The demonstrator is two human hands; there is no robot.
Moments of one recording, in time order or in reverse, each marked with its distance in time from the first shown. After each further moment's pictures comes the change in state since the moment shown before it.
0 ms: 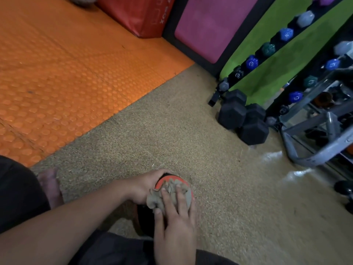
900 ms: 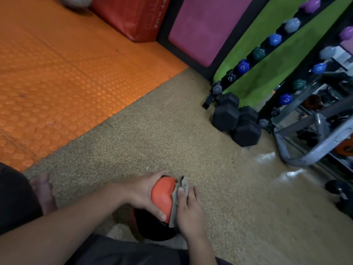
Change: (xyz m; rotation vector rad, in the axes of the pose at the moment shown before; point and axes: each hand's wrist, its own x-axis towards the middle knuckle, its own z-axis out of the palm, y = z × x) left_hand -0.005 0.021 -0.001 0.132 -0.033 -0.023; right_hand 0.053 0.049 -0.014 0.295 -0.175 0.288
